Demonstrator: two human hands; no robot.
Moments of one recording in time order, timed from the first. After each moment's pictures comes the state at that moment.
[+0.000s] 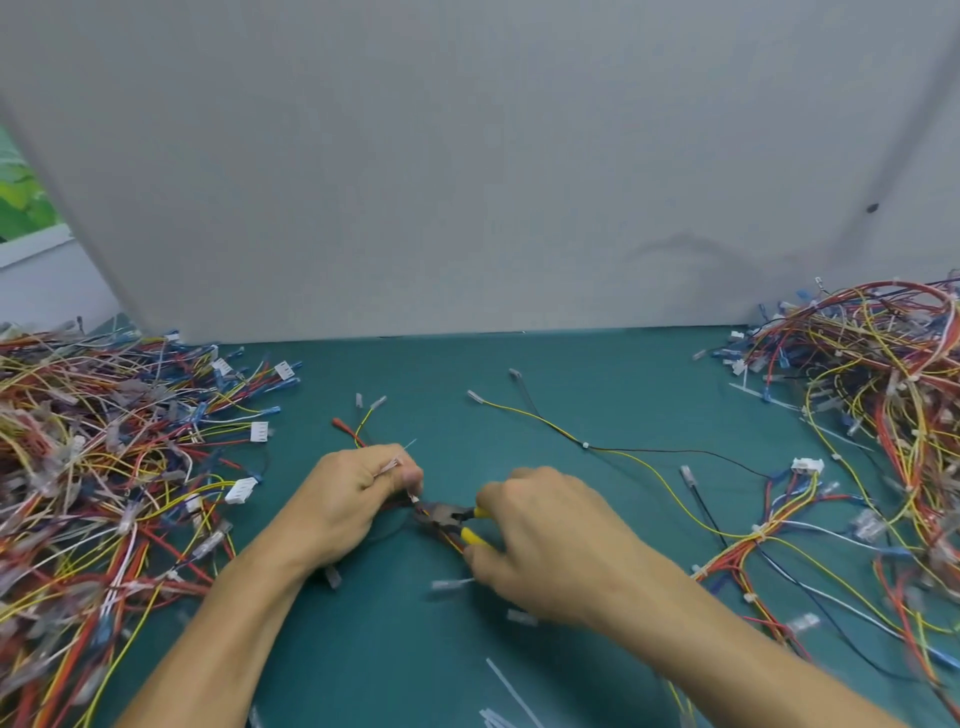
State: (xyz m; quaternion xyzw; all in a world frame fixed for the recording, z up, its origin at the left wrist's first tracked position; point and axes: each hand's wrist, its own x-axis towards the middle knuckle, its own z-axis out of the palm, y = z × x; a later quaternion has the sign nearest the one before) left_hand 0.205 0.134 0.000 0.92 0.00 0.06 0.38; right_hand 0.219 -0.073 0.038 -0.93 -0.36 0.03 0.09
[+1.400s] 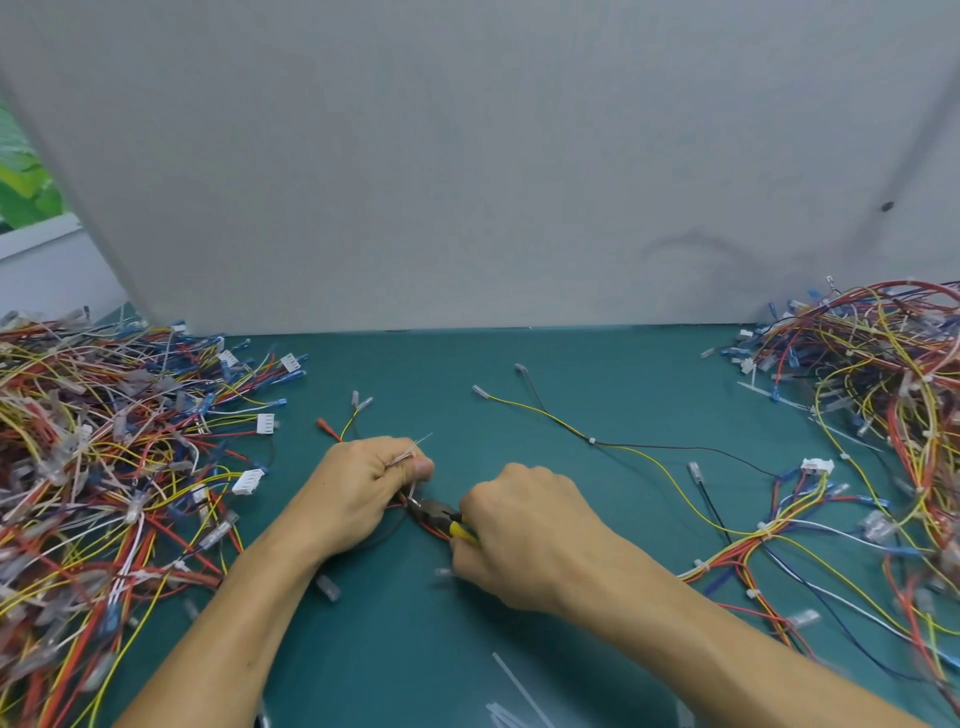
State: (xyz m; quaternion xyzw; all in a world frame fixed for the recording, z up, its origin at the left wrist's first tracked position) left_hand 0.212 0.135 -0.006 0.92 0.03 0.08 0.38; right_hand 0.223 -0.051 0.030 -0.92 -0.39 0.03 0.04
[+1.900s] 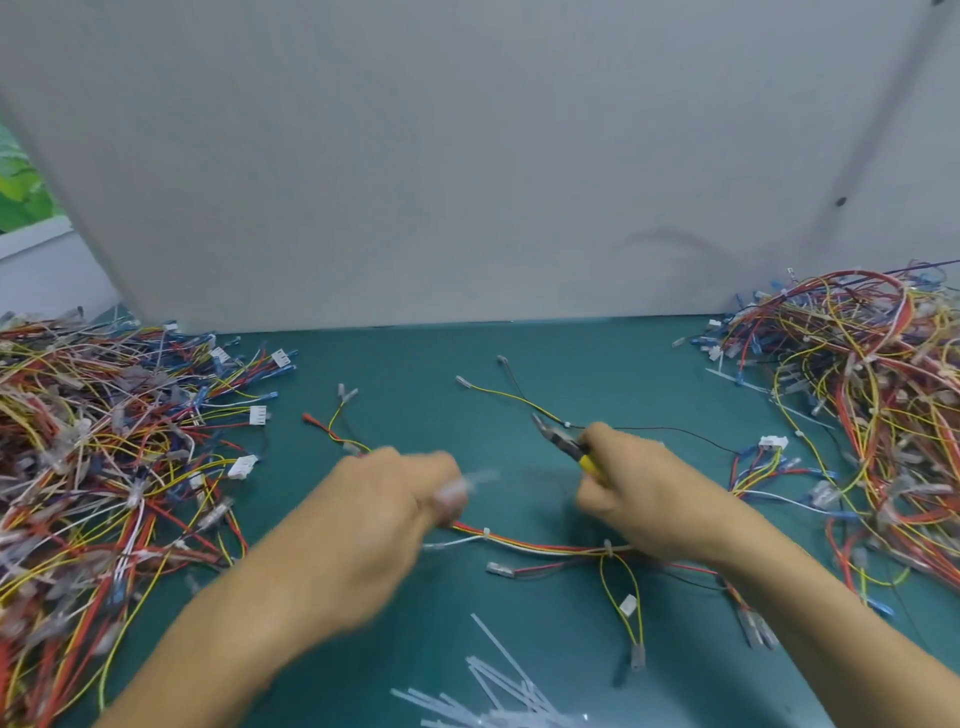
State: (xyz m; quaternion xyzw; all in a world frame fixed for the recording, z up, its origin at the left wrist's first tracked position) left_hand 0.143 0.074 0.062 0.98 -0.12 0.06 0.17; right_hand 0.247 -0.149 0.032 -0.95 -0.25 0.07 0.19
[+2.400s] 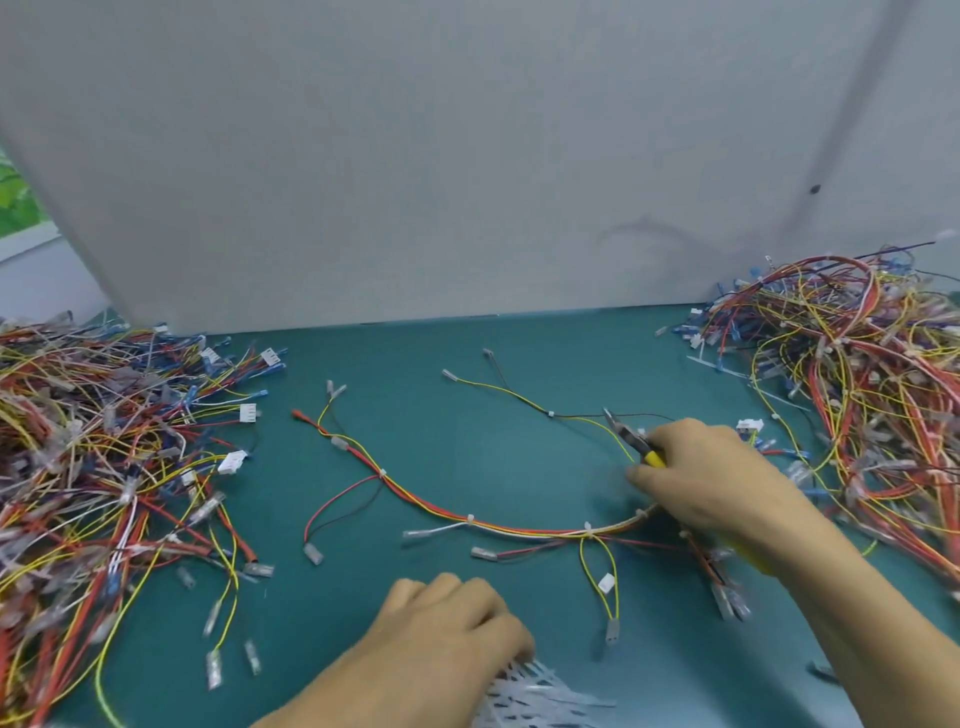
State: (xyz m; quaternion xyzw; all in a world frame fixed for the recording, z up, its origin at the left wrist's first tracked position) left_hand 0.100 0.022 0.026 0.96 -0.21 -0.15 0.08; right_hand 0.253 -0.199 0.028 -0.99 -0.08 0.04 0.14
